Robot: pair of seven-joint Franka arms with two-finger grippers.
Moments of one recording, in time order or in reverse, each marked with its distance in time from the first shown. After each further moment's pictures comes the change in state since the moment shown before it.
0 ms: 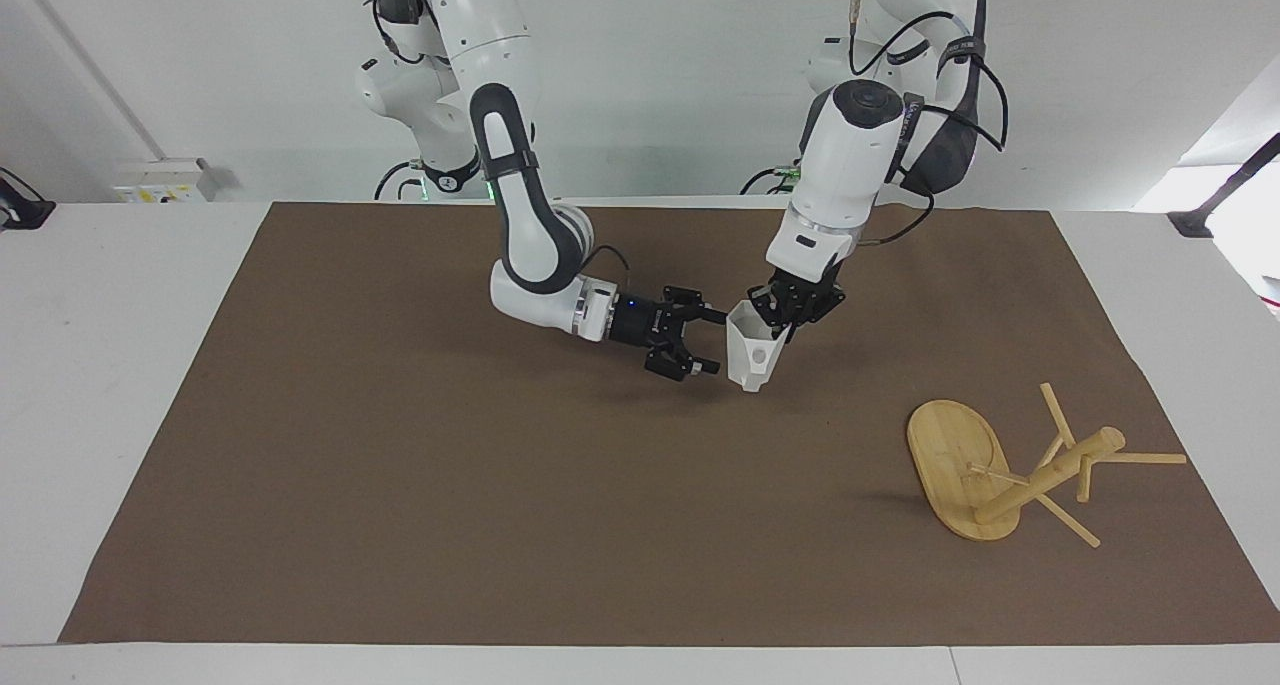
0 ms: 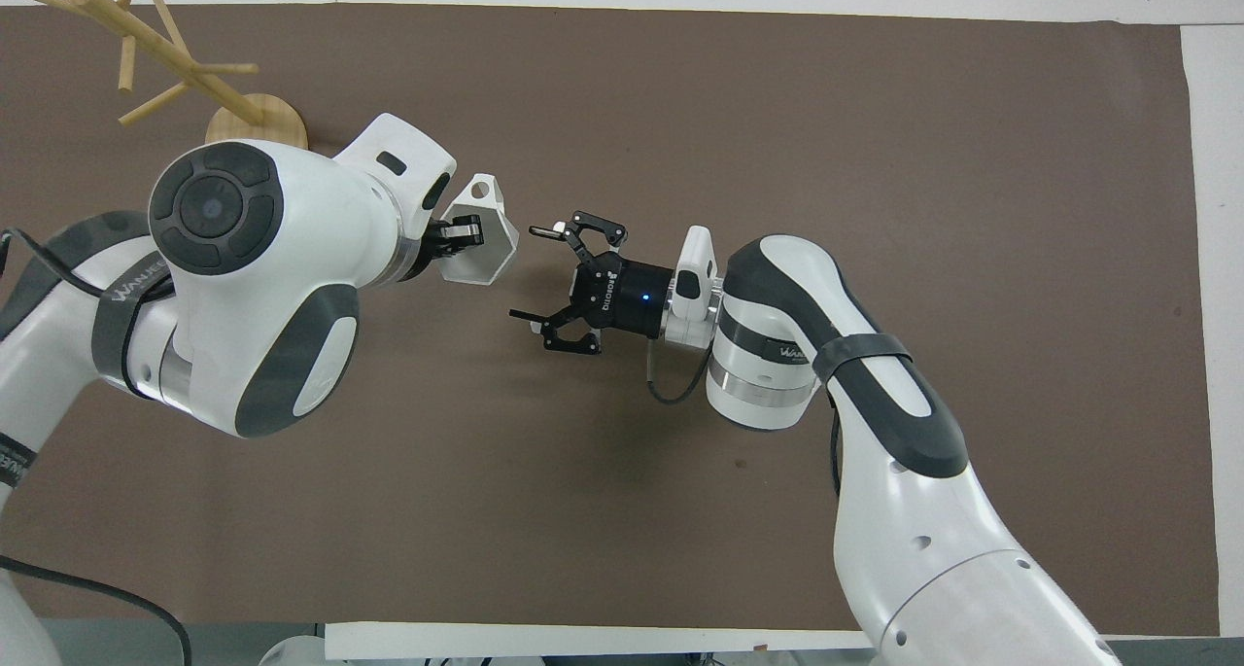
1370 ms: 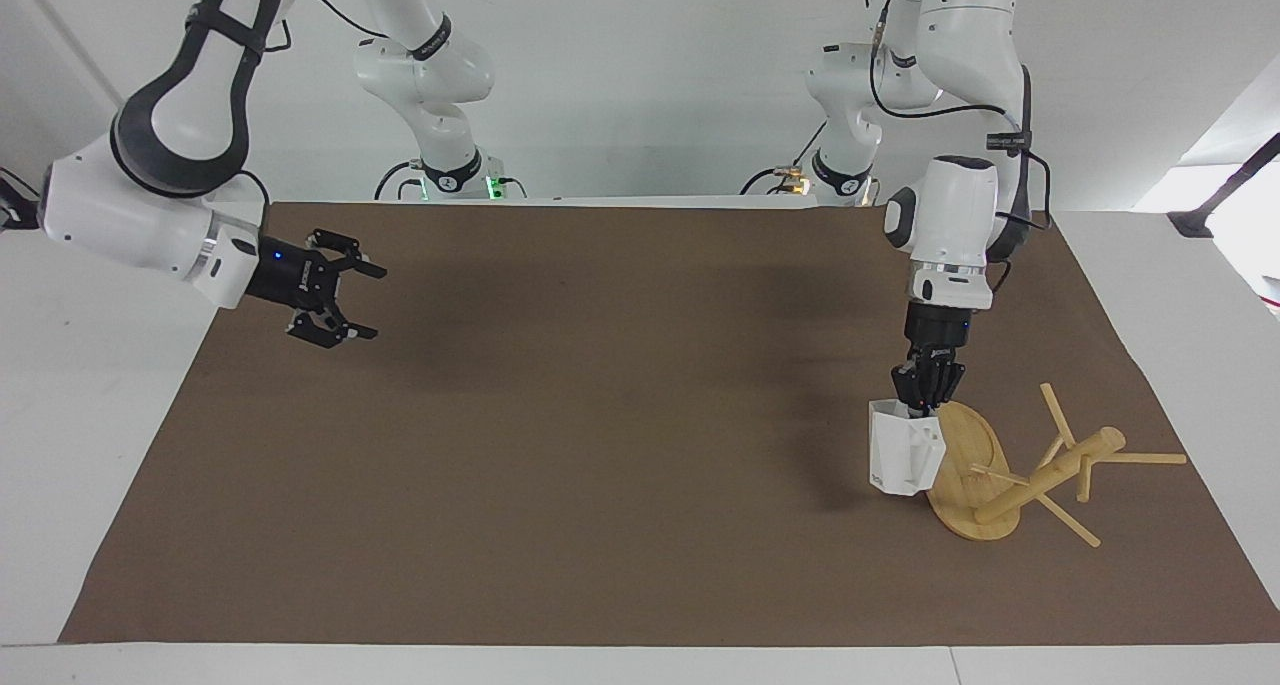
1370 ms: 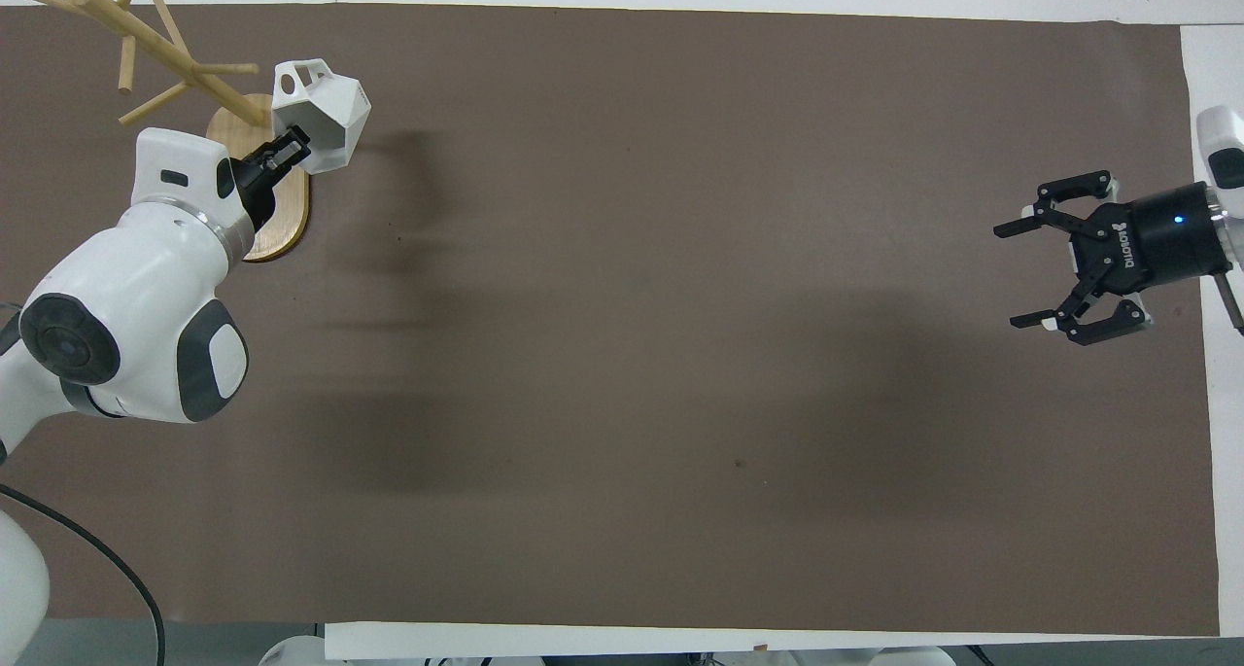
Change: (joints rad) left arm 0.303 0.094 0.003 -0.313 0.007 0.978 -0.048; right arm -0.744 -0.344 -0.004 0.194 -1.538 -0.490 0.816
